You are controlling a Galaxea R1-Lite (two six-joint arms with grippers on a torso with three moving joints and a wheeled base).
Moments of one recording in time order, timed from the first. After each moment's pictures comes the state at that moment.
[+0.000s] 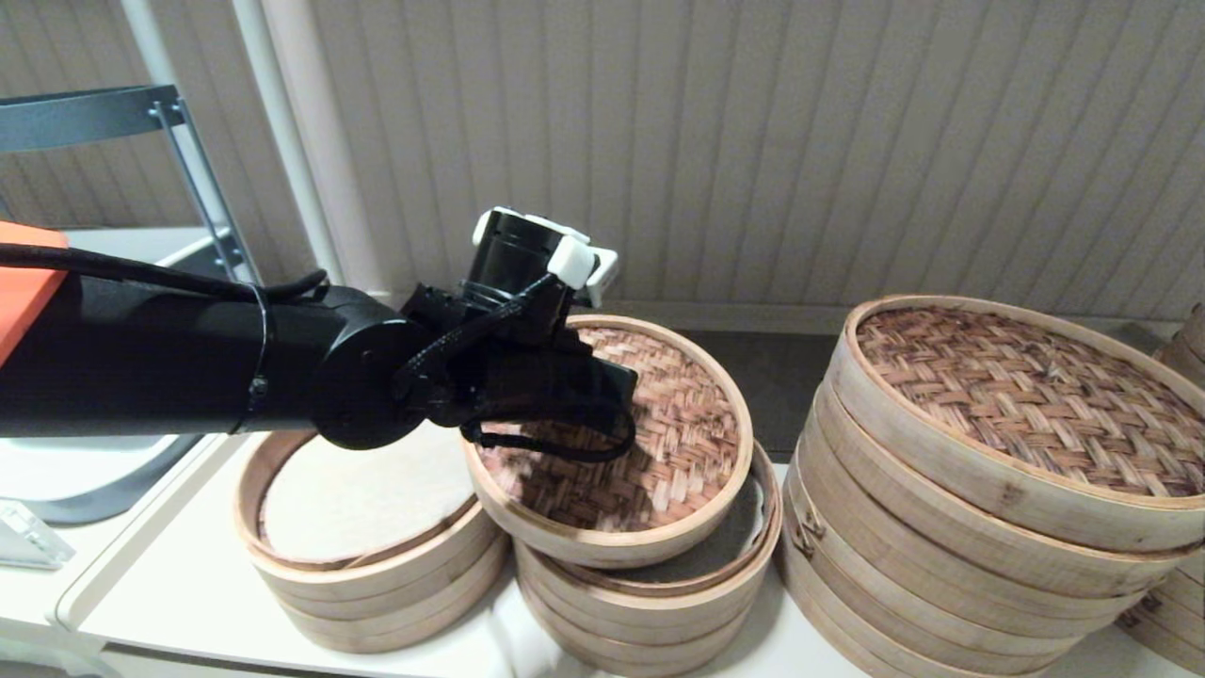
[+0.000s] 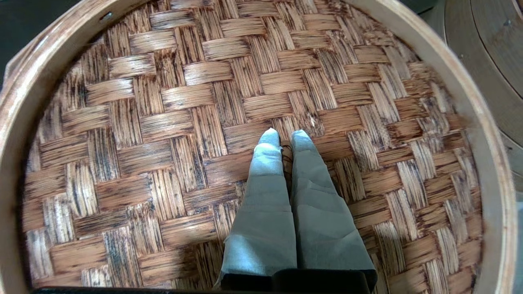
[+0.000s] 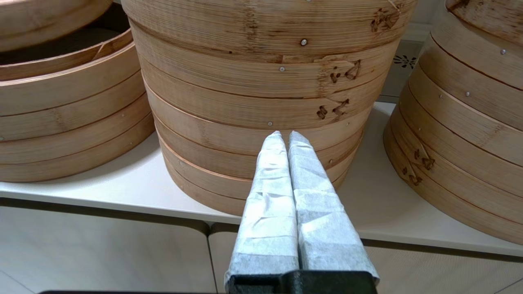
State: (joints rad) left arm -0.76 1.92 -1.42 0.00 0.10 -0.08; right arm 0.00 0.01 0.00 -0.03 0.02 -0.04
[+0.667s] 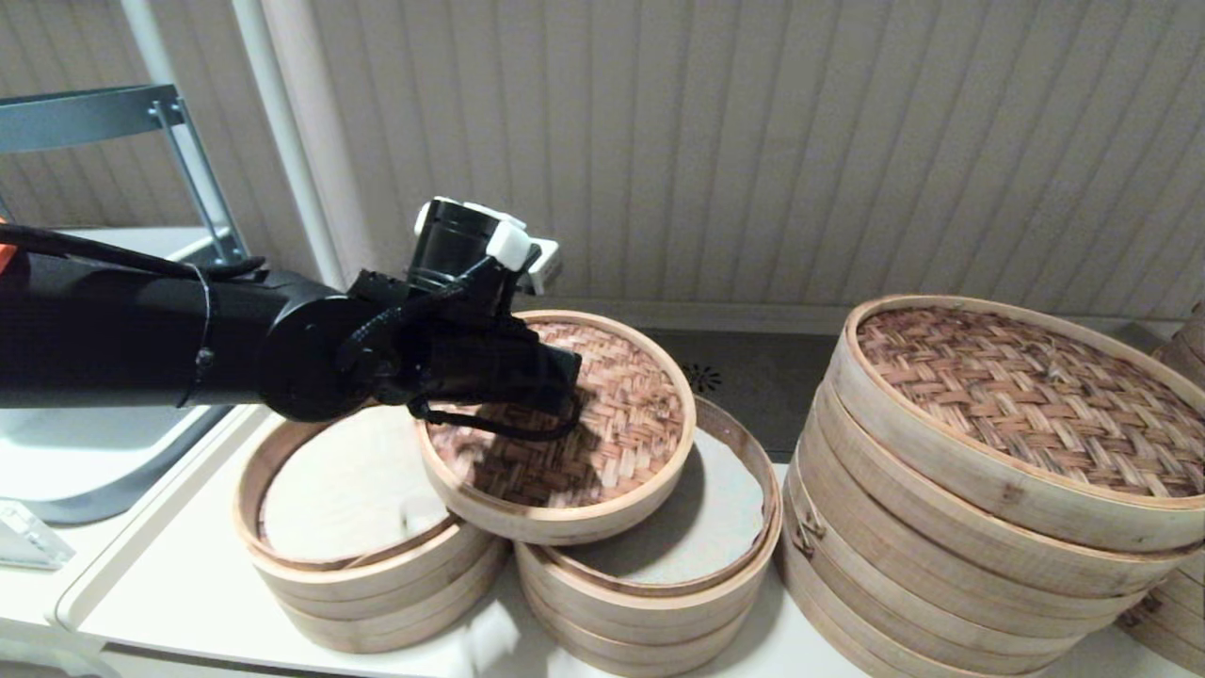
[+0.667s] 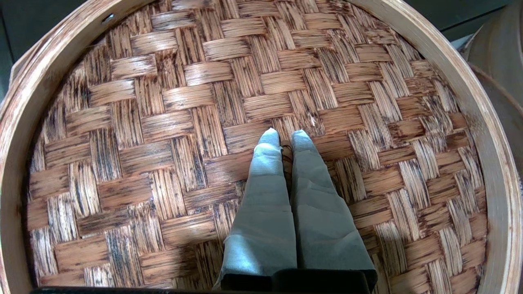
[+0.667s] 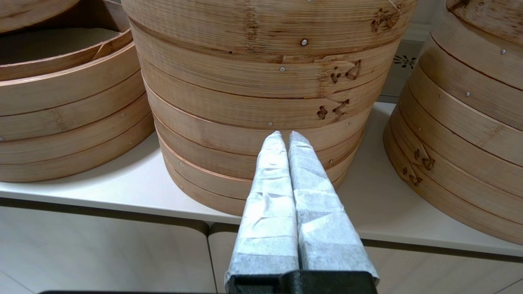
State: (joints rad) left arm -0.66 1.89 -1.38 0.02 0.08 -0.07; right arm 0.00 0.01 0.00 -0.03 0.02 -0.04
